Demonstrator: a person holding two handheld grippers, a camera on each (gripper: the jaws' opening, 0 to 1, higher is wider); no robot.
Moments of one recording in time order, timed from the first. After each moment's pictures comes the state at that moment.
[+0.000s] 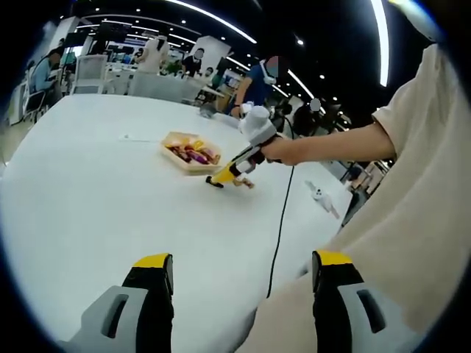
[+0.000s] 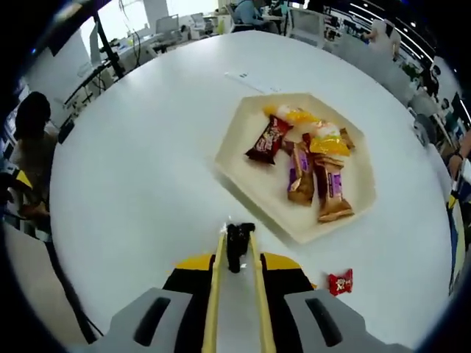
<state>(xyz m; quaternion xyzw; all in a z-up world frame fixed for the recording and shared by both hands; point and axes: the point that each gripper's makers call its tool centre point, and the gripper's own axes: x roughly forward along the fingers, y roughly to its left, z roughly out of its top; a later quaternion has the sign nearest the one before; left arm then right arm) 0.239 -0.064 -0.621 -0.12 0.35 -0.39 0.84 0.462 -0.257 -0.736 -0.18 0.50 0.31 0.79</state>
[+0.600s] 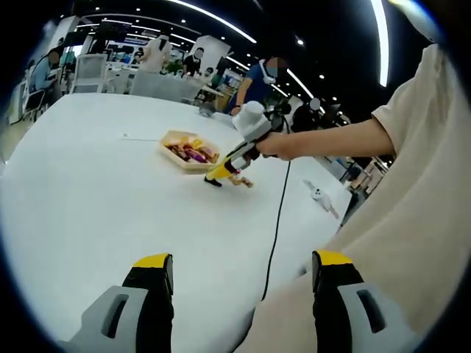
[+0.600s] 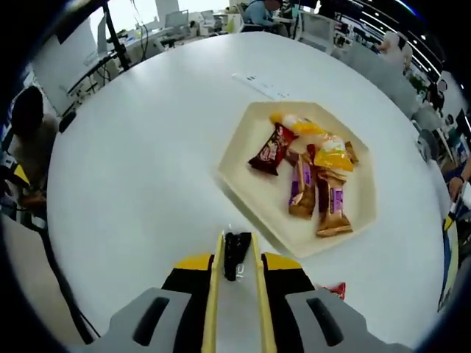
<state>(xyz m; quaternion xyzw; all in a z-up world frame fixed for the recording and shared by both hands) 0.236 -0.065 -0.622 -0.12 0.35 -0.39 0.84 0.463 -0.244 -0.741 -0.22 0.50 0.32 0.77</state>
